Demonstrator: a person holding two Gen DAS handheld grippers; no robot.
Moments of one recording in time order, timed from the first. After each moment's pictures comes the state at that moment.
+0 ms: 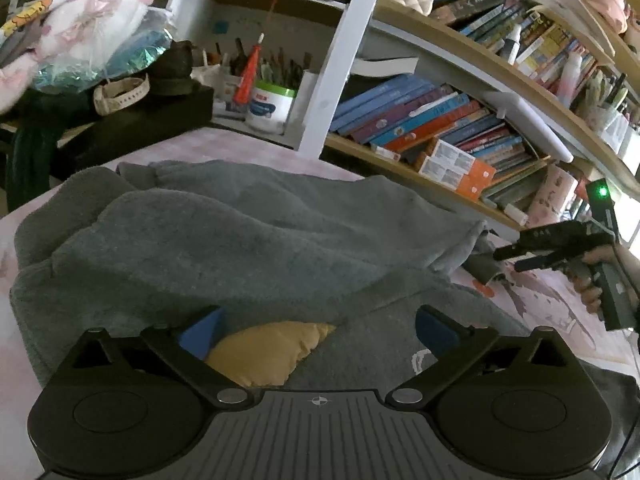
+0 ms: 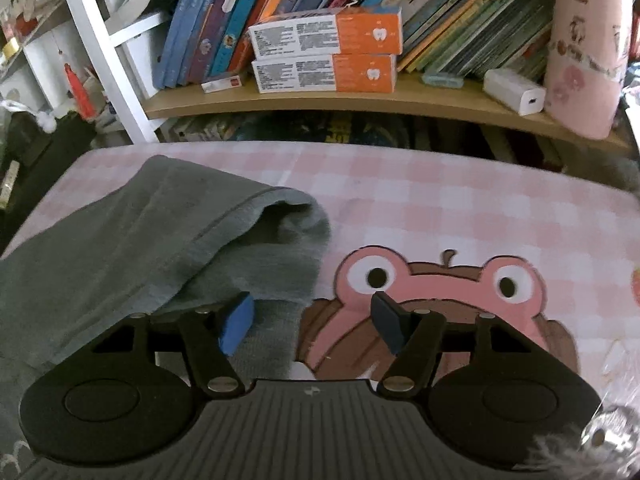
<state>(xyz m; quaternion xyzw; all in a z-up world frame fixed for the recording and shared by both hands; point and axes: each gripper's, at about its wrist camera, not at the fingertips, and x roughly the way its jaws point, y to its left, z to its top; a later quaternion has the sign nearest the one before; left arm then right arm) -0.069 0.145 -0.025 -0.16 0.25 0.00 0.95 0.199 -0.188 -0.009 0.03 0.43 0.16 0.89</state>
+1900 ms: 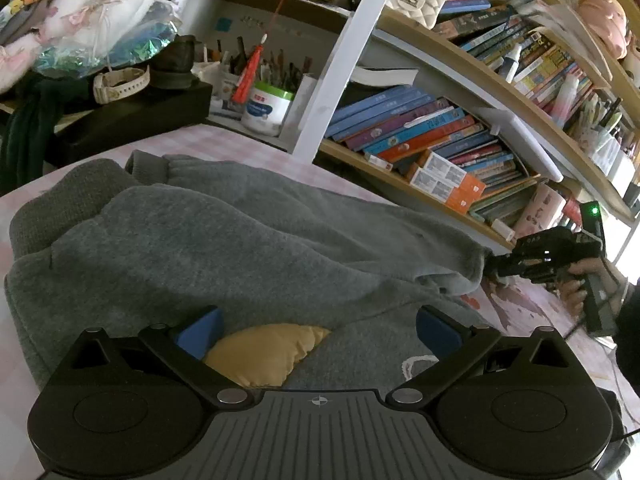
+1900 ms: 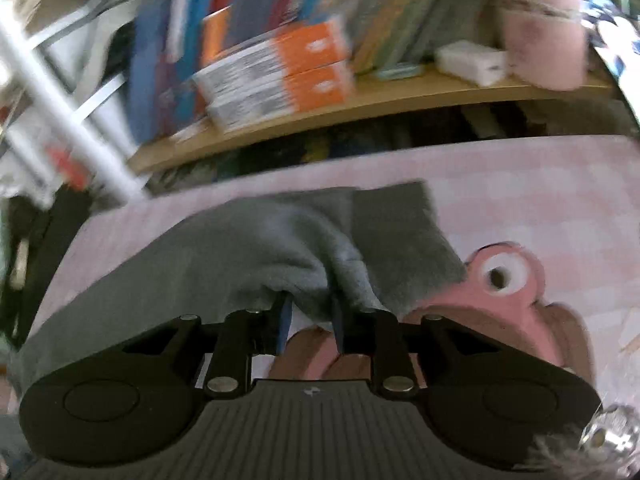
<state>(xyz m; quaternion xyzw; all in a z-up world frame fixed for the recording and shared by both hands) -0.072 0.154 -0.028 -0.20 0.24 -0.02 0.95 0.226 -0.228 -0.012 0.14 0.42 0.12 0.89</state>
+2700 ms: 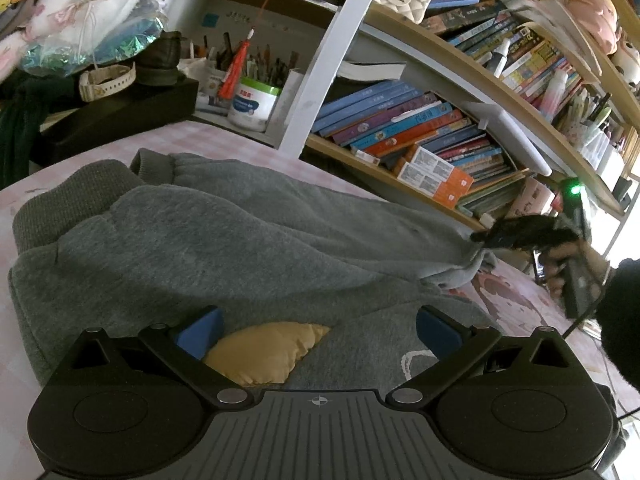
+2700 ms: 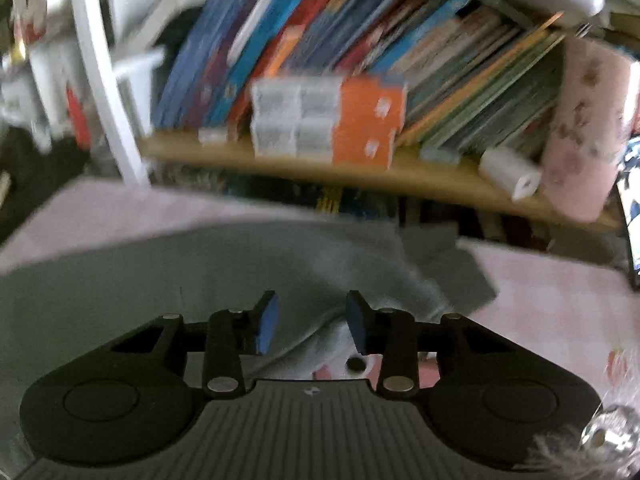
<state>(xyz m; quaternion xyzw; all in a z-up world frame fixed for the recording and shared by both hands) -0.070 0.152 -0.029 -0.20 0.24 -0.04 0.95 0.220 -0.183 -0.004 -0.01 0.38 0.15 0.91</state>
